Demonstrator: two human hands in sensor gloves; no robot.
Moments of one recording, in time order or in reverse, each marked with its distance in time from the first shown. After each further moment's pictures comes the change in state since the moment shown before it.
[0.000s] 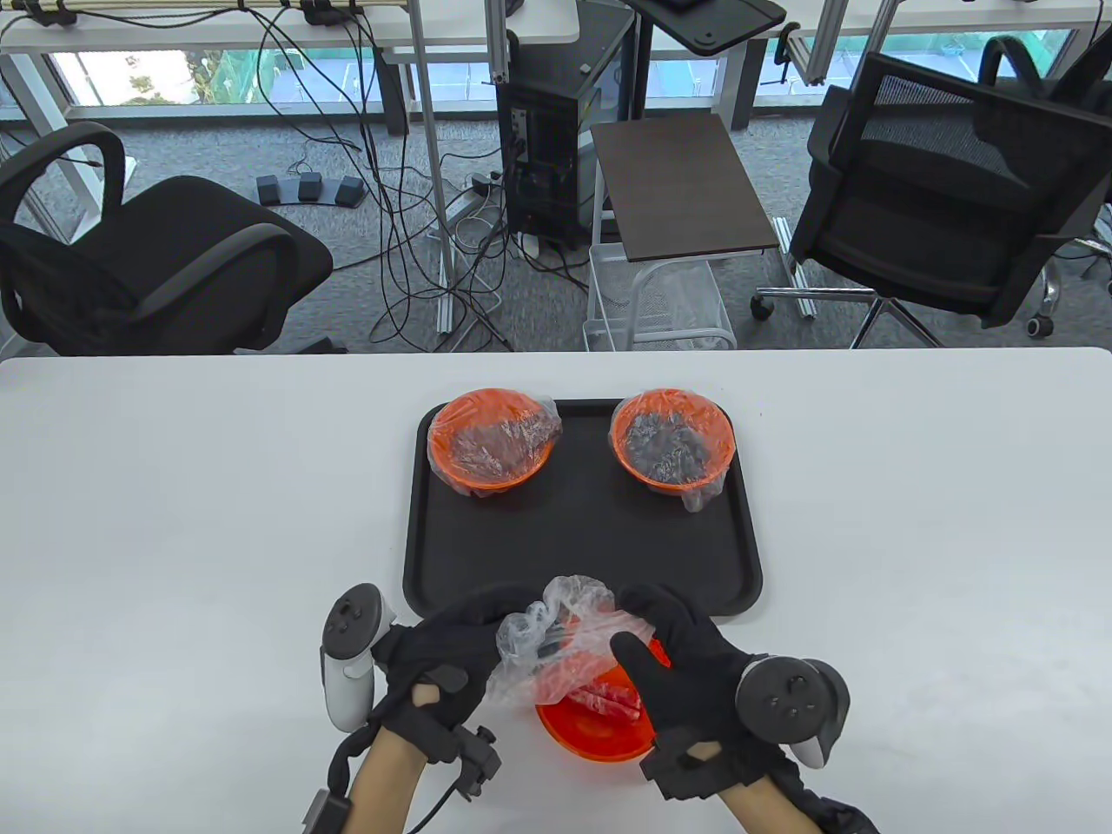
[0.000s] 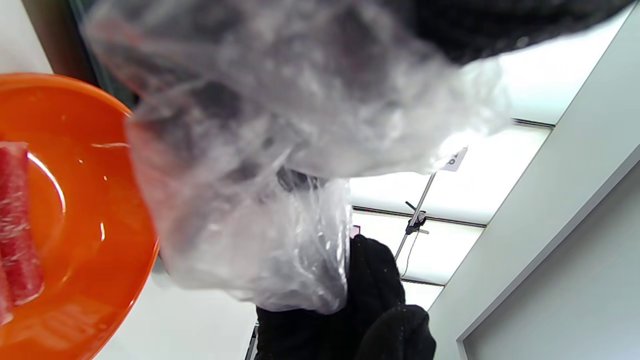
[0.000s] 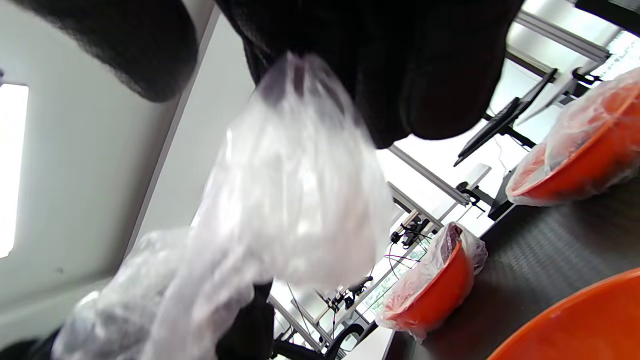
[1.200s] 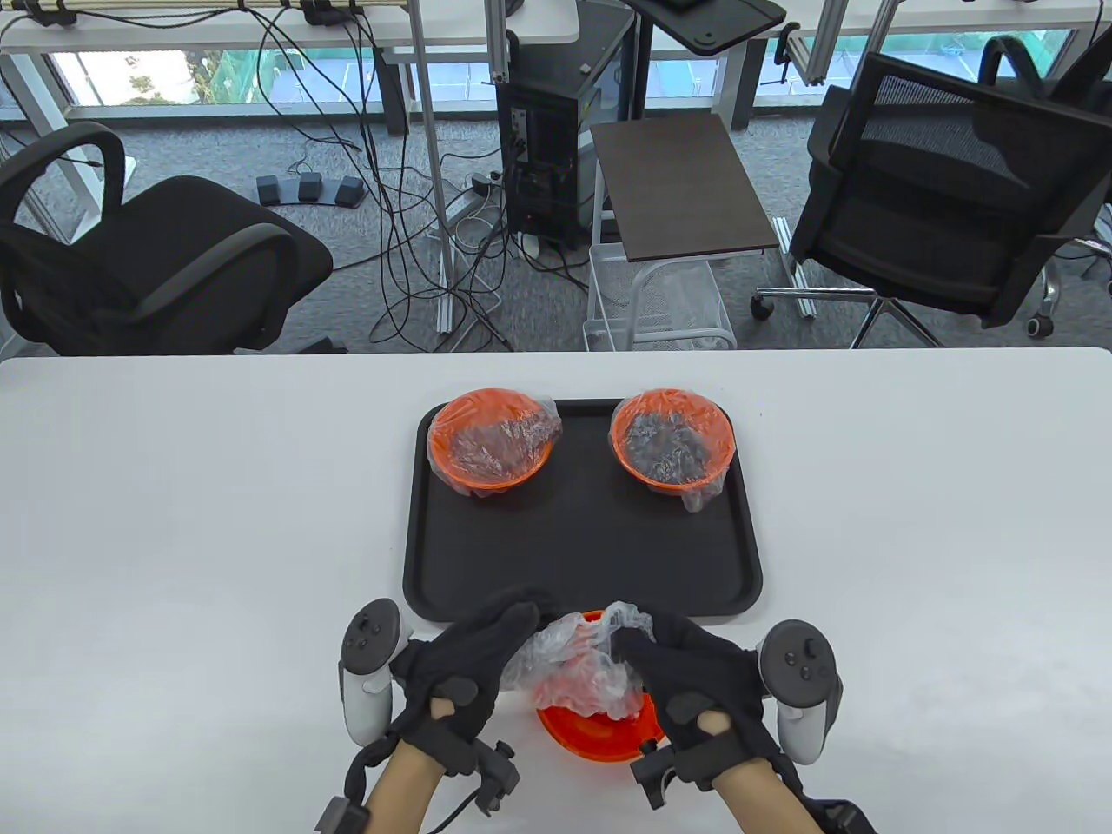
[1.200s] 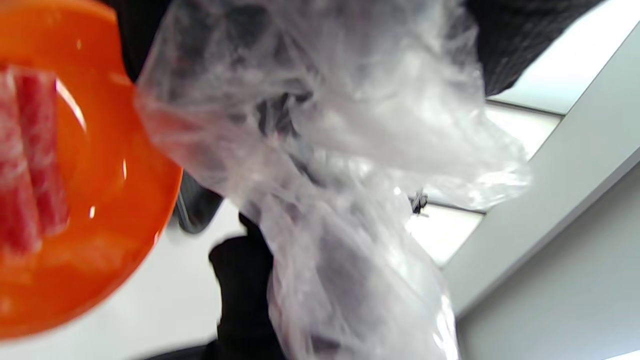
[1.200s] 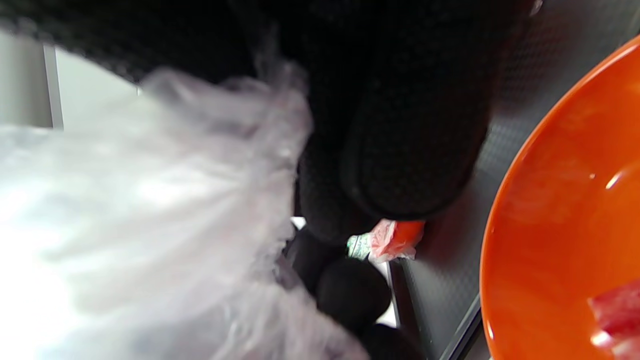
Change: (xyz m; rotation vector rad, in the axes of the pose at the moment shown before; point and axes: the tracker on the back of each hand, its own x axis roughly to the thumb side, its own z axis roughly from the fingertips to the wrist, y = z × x) left_hand -0.016 -0.028 -0.001 -0.159 0.035 0.074; right_hand -0.019 0.017 0.000 0.088 0.320 -0.338
